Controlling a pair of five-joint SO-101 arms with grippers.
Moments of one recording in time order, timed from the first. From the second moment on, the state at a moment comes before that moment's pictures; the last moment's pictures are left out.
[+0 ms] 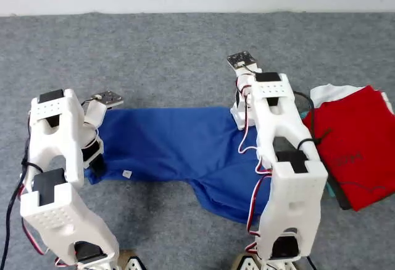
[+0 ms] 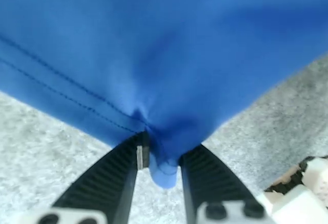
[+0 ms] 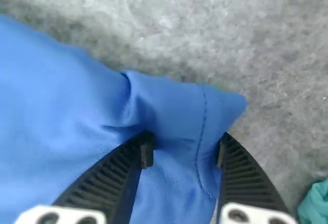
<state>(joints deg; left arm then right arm) -20.4 18.1 11.8 91.4 -47.2 -7.5 31.6 -8.4 69.5 17.4</state>
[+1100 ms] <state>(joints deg) -20.4 18.1 12.2 91.4 -47.2 4.1 37.6 -28.2 86.9 26.2</state>
